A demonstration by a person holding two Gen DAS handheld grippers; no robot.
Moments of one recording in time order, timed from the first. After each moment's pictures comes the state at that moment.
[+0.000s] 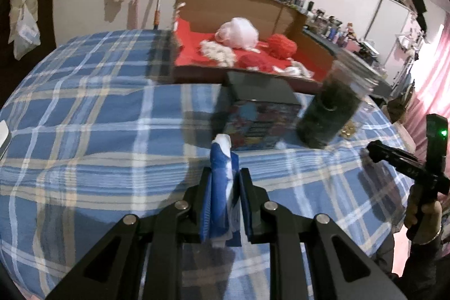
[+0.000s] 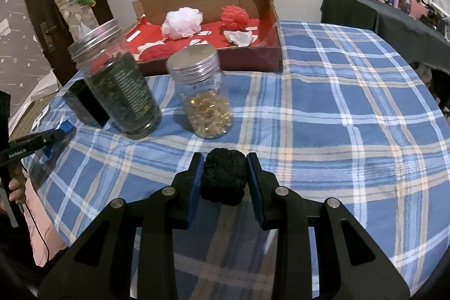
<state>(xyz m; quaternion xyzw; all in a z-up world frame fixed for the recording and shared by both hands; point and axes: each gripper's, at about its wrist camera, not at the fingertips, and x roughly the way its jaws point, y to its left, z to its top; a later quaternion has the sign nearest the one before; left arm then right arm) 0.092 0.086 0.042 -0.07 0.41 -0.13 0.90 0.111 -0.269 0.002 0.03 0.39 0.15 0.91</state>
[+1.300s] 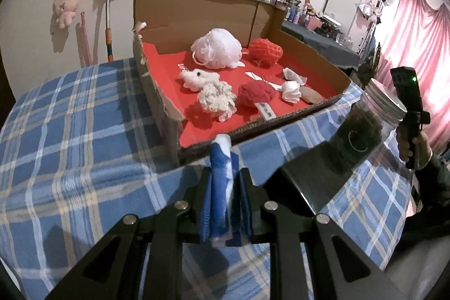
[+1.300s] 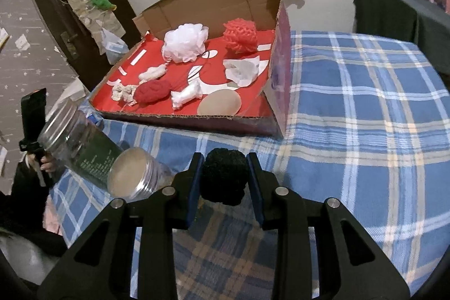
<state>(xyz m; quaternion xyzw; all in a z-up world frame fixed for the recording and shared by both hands) 0.201 0.108 0.060 0.02 0.40 -0.26 0.88 0.223 -0.302 0.017 0.07 0.40 0.26 0.87</state>
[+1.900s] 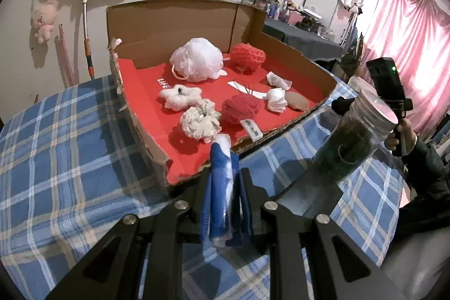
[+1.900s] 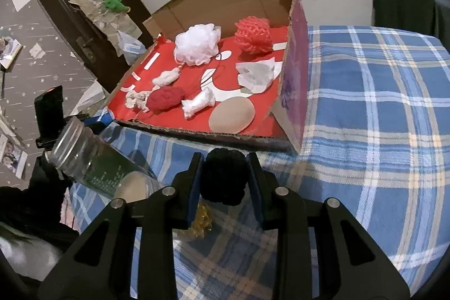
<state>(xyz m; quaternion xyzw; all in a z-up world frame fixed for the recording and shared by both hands) 0.221 0.097 0.075 0.04 0.39 -0.31 0.86 0.248 -0.303 0.016 0.10 0.42 0.31 0.85</state>
